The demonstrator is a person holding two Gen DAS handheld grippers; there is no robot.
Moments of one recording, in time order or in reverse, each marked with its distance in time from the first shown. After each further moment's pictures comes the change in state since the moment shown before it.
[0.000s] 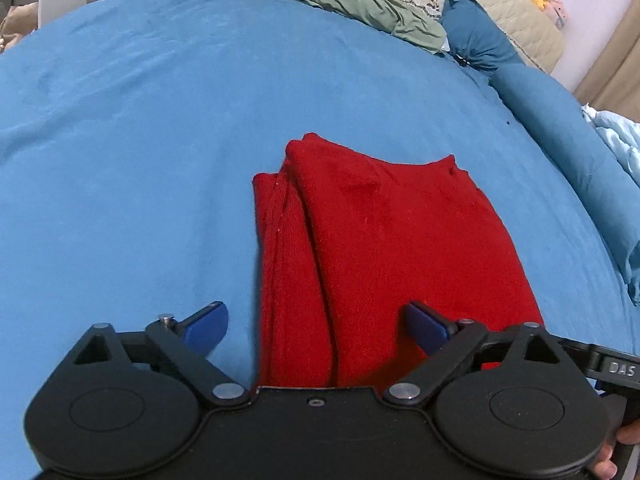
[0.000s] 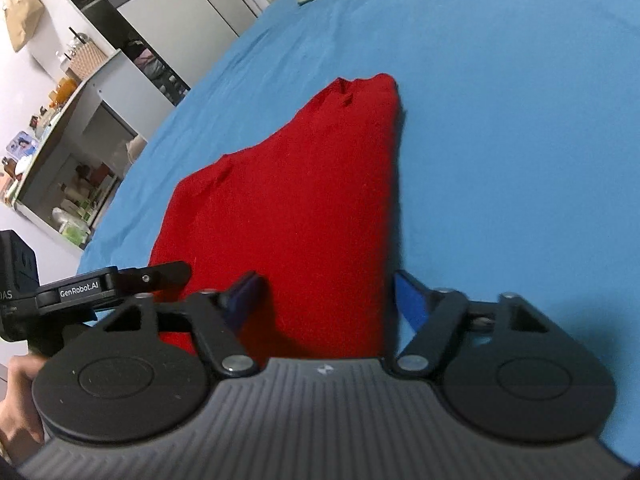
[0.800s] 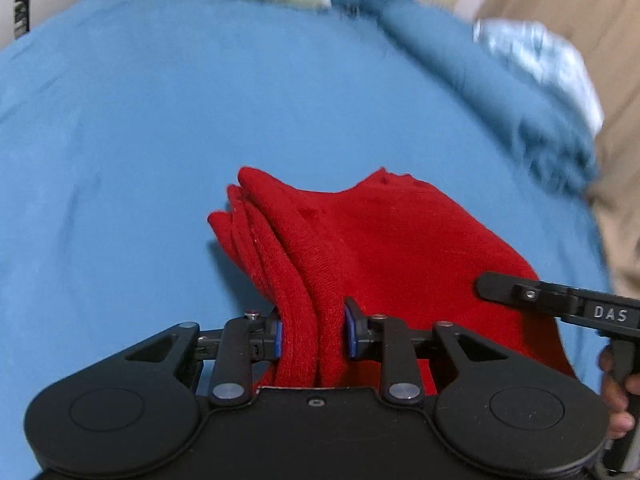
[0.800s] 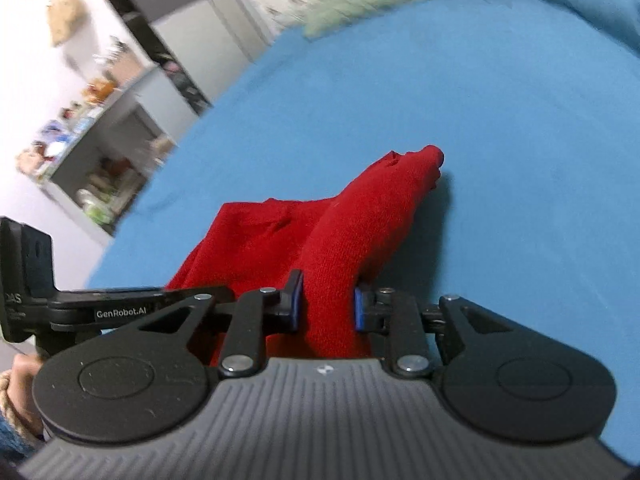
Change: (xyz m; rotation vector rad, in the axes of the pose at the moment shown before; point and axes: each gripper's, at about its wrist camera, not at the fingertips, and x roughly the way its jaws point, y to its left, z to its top) left arm -0.120 -0.142 -0.152 0.226 0.099 -0.093; right arm -0.218 -0.001 -0.105 -0.022 -0.052 -0.071
